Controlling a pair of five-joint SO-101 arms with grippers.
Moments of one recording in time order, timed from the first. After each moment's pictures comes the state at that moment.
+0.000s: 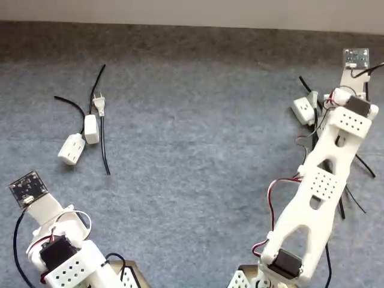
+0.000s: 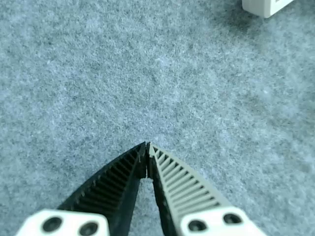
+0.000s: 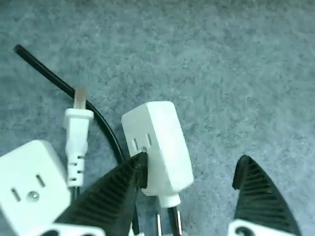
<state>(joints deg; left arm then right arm) -44.8 -103.6 96.1 76.4 3.5 25.2 81.2 -94.2 69.2 24.6</state>
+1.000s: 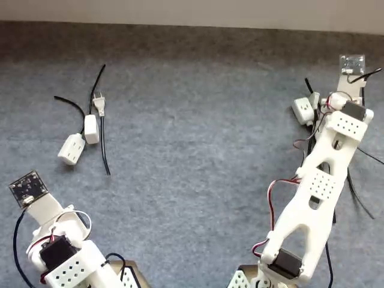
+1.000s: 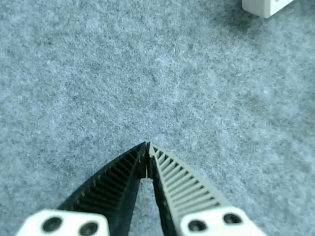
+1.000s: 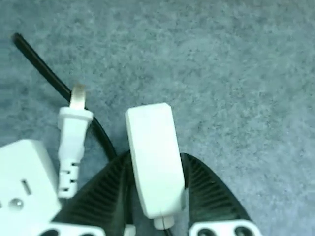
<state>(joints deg) -44.8 -103.6 96.1 76.4 3.5 25.2 81.7 -95.7 69.9 22.9</state>
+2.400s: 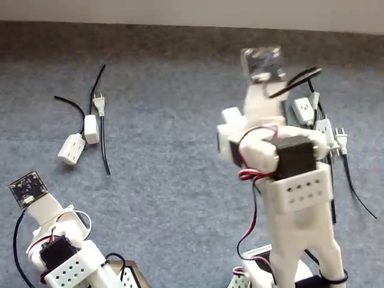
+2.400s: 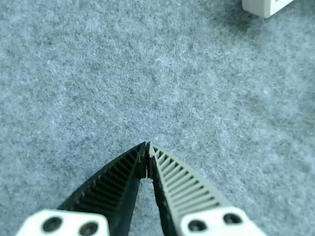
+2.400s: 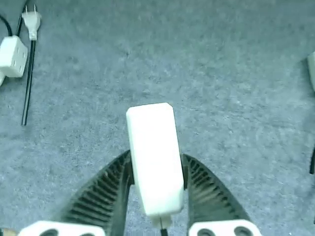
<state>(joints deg) -44.8 -103.6 96.1 76.4 3.5 -21.3 -33.7 8.4 88.7 -4.7</state>
